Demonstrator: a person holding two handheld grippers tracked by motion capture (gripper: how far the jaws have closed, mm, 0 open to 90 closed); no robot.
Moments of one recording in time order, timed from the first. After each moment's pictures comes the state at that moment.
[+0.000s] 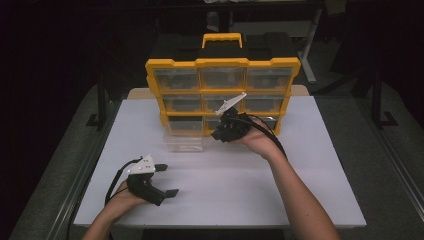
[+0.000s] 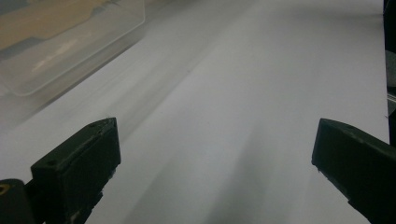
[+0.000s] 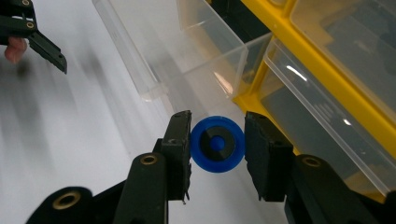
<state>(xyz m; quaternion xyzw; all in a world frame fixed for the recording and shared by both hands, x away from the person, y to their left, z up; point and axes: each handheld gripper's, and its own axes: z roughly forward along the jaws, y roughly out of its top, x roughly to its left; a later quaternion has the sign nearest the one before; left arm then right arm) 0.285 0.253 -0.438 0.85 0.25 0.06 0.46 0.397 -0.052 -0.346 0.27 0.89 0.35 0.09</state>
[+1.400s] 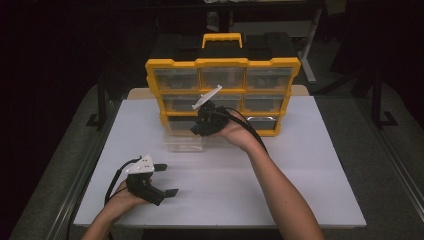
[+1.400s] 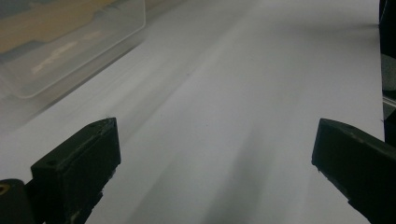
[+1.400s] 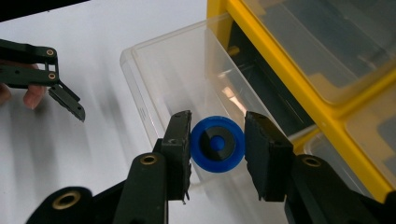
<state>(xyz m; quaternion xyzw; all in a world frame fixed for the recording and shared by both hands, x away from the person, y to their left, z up) 0.285 0.254 -0.436 0.85 0.25 0.06 0.46 0.413 0.004 -0.335 0.24 0.90 0.37 0.08</state>
